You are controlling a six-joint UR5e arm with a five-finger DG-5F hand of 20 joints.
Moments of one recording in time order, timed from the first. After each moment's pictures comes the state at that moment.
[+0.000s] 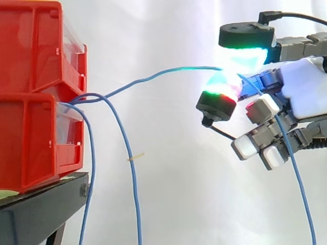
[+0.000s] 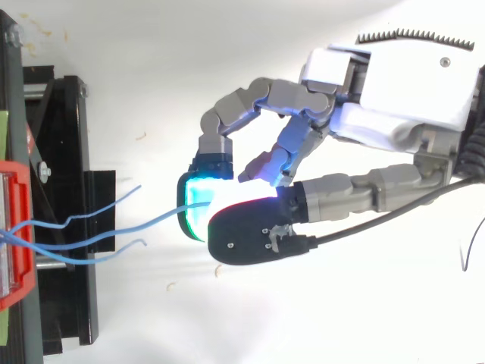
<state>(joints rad) 0.17 -2.12 -1.24 -3.11 -1.17 0.02</state>
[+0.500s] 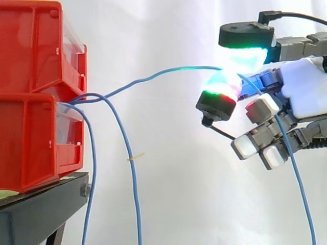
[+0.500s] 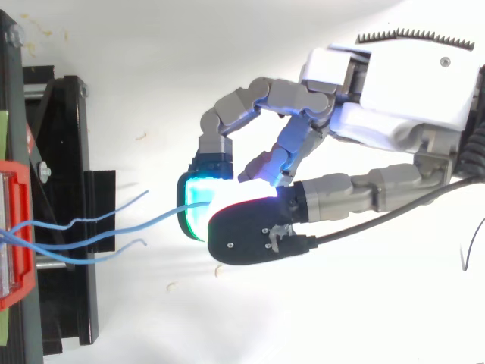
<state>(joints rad) 0.17 -2.12 -1.24 -3.11 -1.17 0.02</state>
